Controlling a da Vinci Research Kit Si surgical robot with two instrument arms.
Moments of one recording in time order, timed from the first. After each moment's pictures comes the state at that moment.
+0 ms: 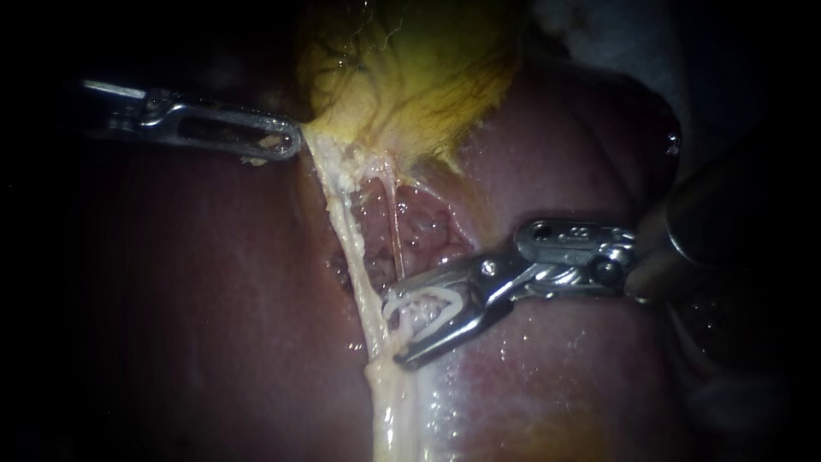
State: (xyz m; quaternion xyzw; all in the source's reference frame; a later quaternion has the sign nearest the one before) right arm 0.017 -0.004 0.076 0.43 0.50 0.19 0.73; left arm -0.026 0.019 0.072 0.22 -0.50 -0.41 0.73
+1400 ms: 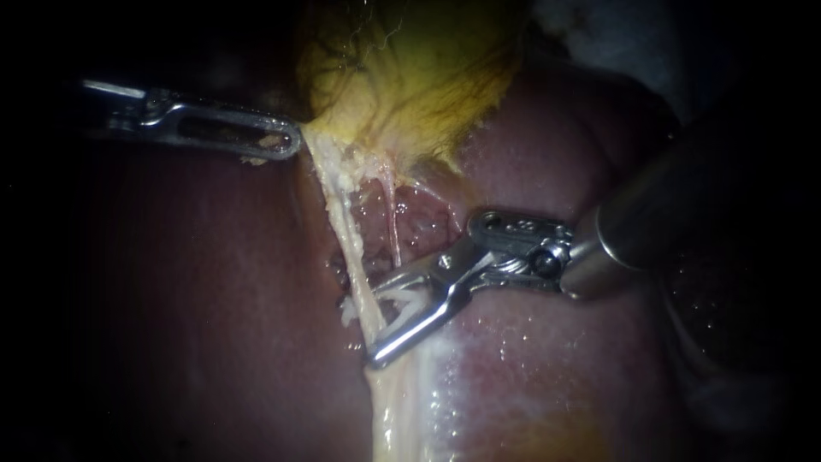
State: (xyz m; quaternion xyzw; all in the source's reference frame) right arm 0.021 -0.003 0.079 0.50 0.57 0.15 0.63; left arm -0.026 0.019 0.072 0.22 -0.50 -0.41 0.73
